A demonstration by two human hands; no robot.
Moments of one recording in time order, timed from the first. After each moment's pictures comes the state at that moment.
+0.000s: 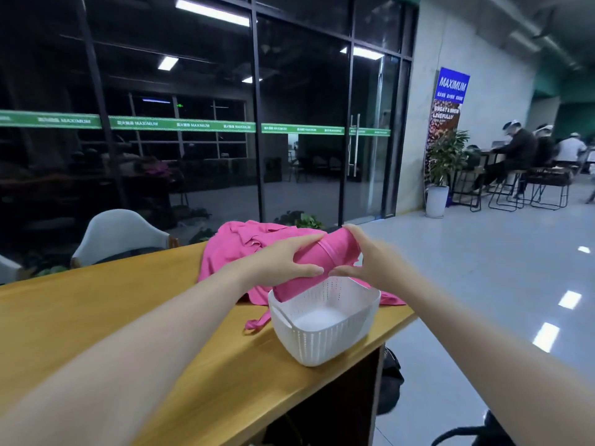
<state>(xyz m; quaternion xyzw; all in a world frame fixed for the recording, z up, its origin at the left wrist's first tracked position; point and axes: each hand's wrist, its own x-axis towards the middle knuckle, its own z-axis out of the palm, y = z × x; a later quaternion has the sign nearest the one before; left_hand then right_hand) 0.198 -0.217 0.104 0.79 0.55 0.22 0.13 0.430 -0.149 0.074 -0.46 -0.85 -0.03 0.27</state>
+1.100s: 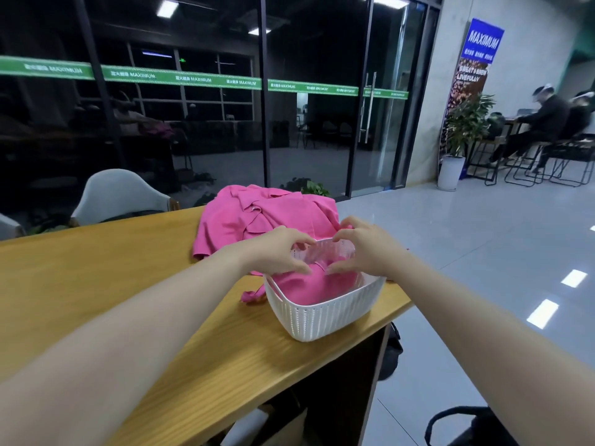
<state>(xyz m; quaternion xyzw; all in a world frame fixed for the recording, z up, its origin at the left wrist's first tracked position) 0.182 -0.172 0.052 0.78 0.60 0.12 0.13 0.407 -0.096 0.031 -0.42 -0.90 -0.03 0.13</state>
